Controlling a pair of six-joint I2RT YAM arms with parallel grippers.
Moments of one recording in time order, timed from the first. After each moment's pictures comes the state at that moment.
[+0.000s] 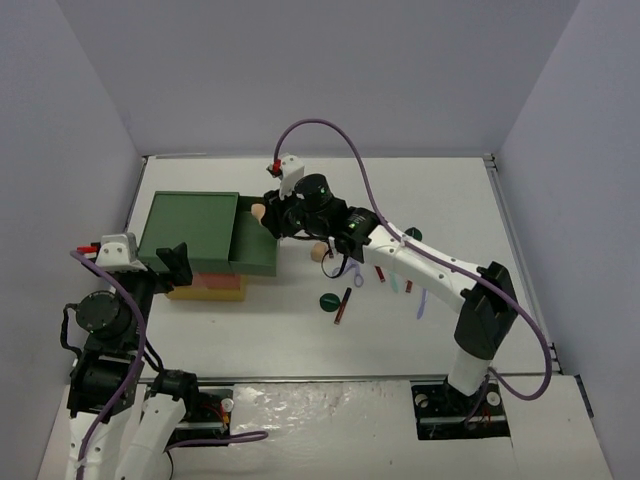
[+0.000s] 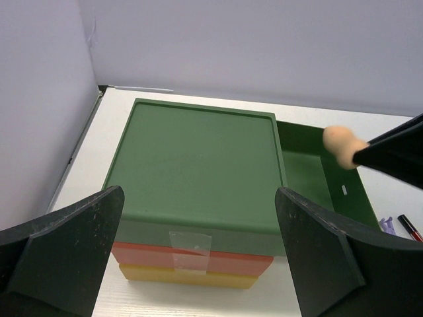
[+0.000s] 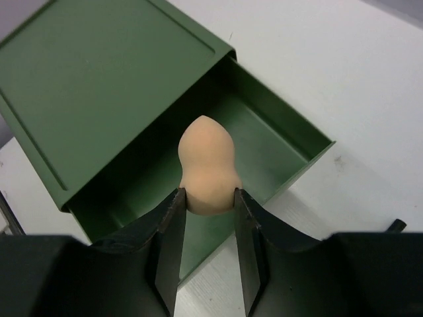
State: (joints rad) left arm -0.14 0.40 0.83 -0.45 -0.14 -0.10; right arm 0.86 1.72 1.53 -0.17 -0.01 0.21
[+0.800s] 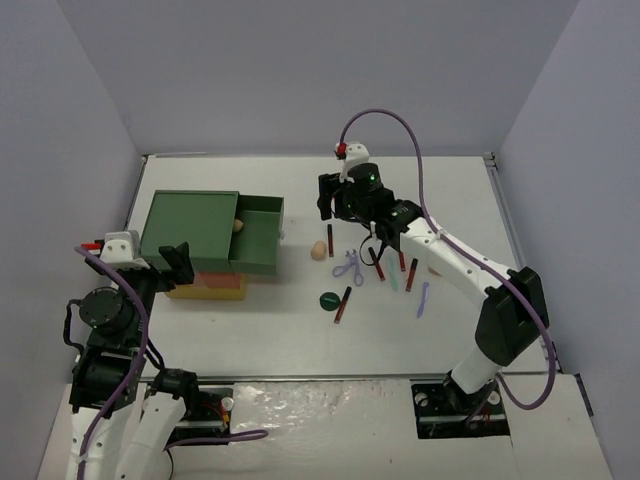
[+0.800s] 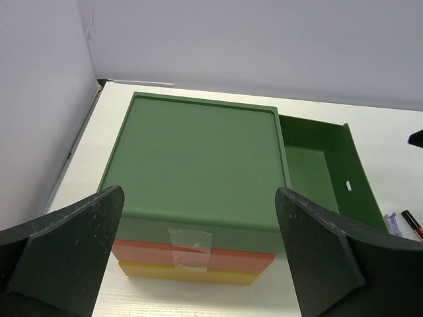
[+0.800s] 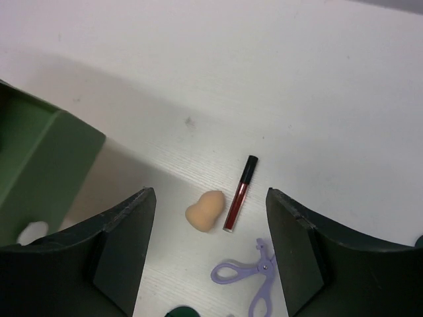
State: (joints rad) left arm -0.14 0.40 0.82 -0.45 -0.14 -0.10; right arm 0.62 1.63 1.33 -0.18 0.11 0.25
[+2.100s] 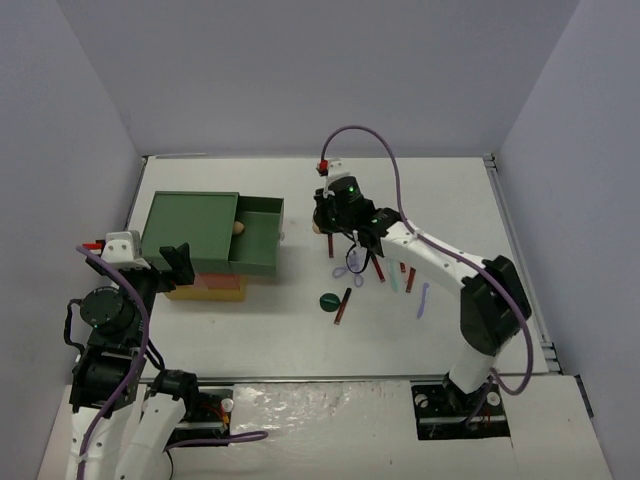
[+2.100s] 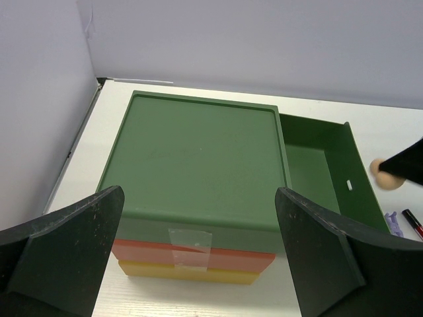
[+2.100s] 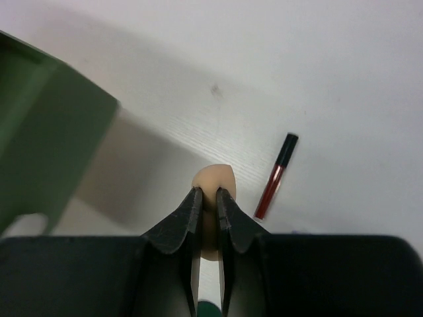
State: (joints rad) left arm -0.14 0.41 0.82 -0.45 -0.14 -0.10; right arm 0.68 1.72 1.31 -0.16 0.09 0.28
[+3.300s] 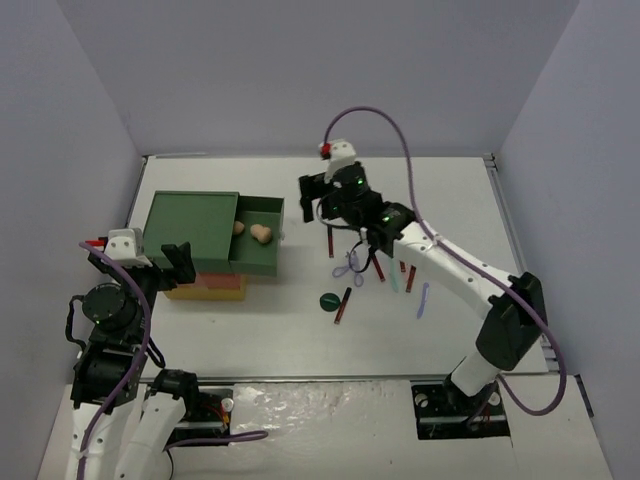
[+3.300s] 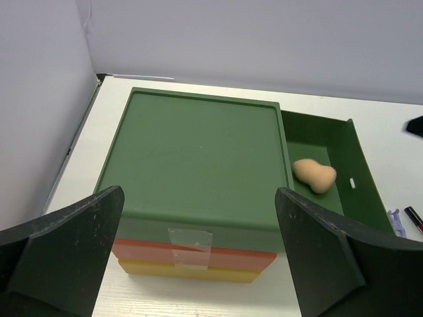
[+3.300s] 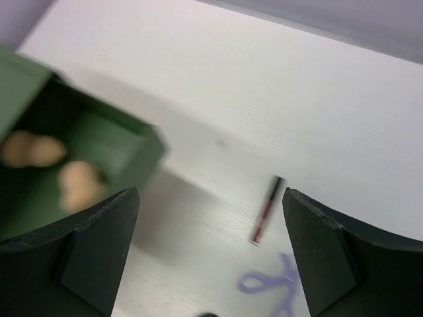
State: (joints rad) left arm -0.14 0.42 0.82 -0.45 -0.14 -0.10; right arm 0.72 1.60 1.40 -0.21 0.21 0.22
